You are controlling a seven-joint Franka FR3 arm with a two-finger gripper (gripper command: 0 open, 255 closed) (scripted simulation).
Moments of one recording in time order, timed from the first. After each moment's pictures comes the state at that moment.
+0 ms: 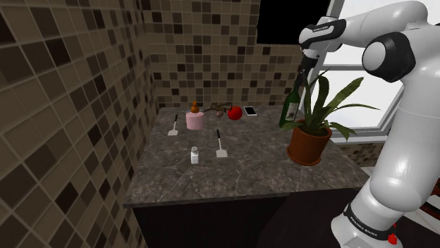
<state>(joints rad) -0.13 0.19 -0.65 -1.67 0.23 1.97 -0.95</state>
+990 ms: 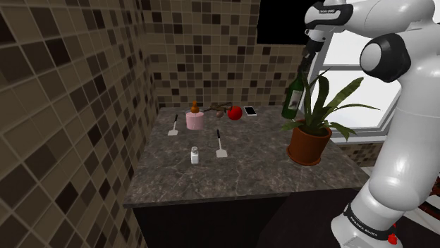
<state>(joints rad) -0.16 0.21 -0.66 -1.44 0.23 1.76 -0.93</state>
